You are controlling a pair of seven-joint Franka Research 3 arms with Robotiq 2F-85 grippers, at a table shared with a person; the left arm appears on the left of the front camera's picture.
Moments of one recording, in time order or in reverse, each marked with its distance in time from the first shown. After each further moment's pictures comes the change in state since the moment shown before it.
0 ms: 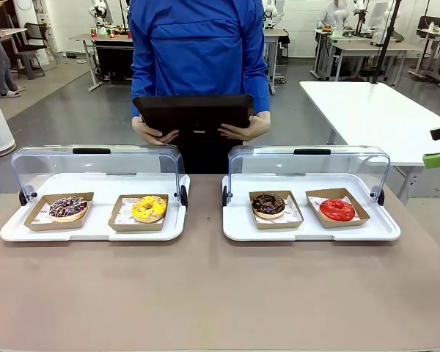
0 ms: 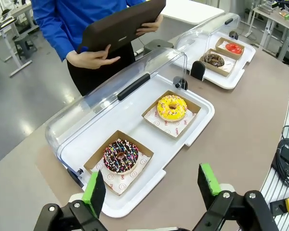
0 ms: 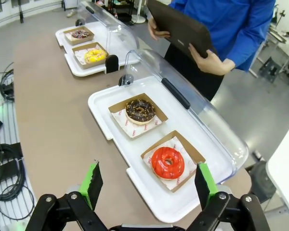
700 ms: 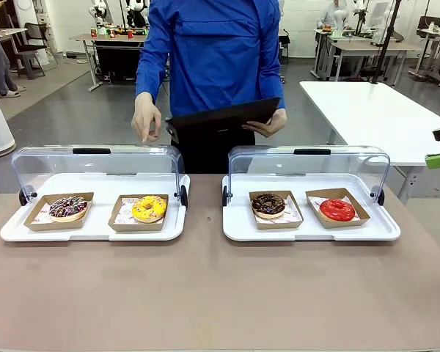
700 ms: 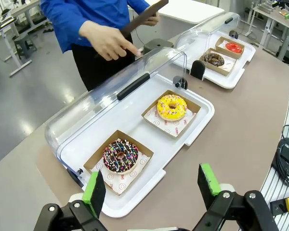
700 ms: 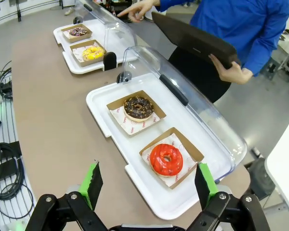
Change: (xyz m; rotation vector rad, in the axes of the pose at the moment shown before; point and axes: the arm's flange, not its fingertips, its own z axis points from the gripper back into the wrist) left arm 0.001 -0.001 -0.001 -0.001 0.005 -0.002; right arm -0.002 -0.001 0.004 -0.013 0.009 -0.006
